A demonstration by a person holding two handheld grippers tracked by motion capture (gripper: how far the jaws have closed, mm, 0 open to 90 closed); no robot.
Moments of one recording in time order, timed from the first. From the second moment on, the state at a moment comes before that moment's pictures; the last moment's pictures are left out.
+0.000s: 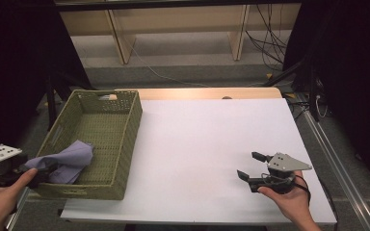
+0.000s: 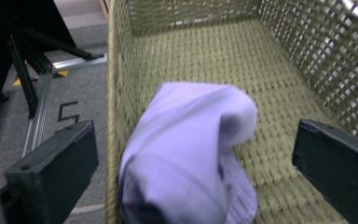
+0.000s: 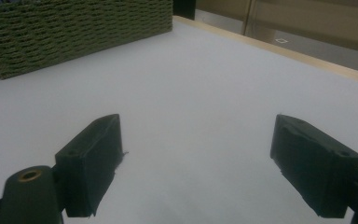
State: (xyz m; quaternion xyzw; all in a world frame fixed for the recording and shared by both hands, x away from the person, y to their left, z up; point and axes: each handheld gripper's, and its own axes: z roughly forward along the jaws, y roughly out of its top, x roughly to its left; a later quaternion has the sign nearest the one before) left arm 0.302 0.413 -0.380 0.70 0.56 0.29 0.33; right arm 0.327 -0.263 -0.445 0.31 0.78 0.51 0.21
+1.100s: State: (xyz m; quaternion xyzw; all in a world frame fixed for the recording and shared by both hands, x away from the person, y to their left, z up) left arm 0.312 0.398 -0.387 0.72 0.56 0.30 0.29; right arm 0.329 -0.263 -0.445 0.31 0.77 0.51 0.21
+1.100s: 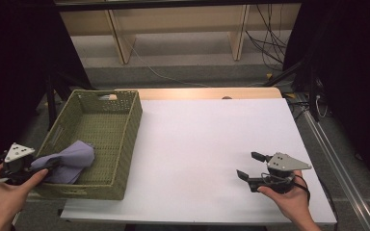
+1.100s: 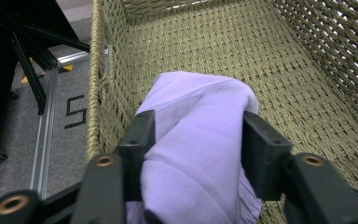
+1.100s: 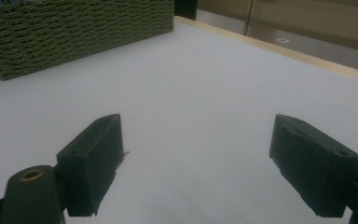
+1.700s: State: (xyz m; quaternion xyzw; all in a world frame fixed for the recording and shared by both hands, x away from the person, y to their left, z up) left arm 0.313 0.395 -0.391 0.73 0.56 0.29 0.28; right arm 0.328 -0.264 -0.445 0.31 0.77 0.51 0.21
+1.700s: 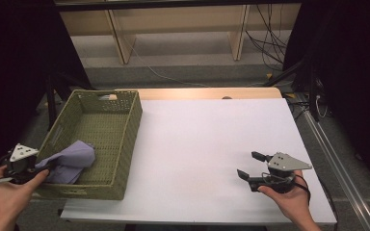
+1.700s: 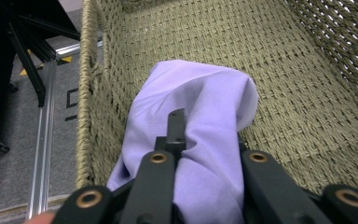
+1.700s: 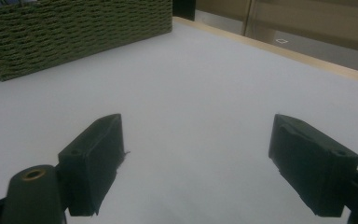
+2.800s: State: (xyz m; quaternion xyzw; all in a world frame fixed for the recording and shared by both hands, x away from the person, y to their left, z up) left arm 0.307 0.381 -0.374 0.69 0.53 0.34 0.36; right arm 0.328 -0.263 -0.445 0.31 0.77 0.51 0.21
